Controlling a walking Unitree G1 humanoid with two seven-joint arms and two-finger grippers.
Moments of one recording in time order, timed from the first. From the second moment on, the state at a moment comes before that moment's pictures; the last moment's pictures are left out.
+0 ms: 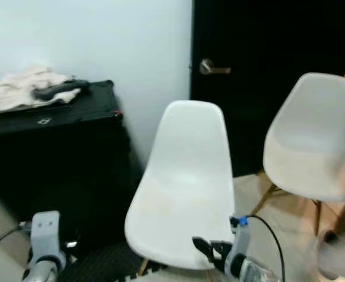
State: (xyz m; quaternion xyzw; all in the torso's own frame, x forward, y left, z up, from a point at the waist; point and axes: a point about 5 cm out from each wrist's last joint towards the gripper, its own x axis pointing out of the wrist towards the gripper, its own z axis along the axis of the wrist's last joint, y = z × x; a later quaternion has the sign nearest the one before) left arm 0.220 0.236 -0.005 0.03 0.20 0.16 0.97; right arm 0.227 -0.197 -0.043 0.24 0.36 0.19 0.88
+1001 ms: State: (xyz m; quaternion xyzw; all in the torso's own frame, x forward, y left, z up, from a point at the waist) left arm 0.088 0.241 -0.106 0.03 0.55 0.18 0.82; right arm 0.139 -0.218 -0.097 -0.01 0.56 0.05 0.82
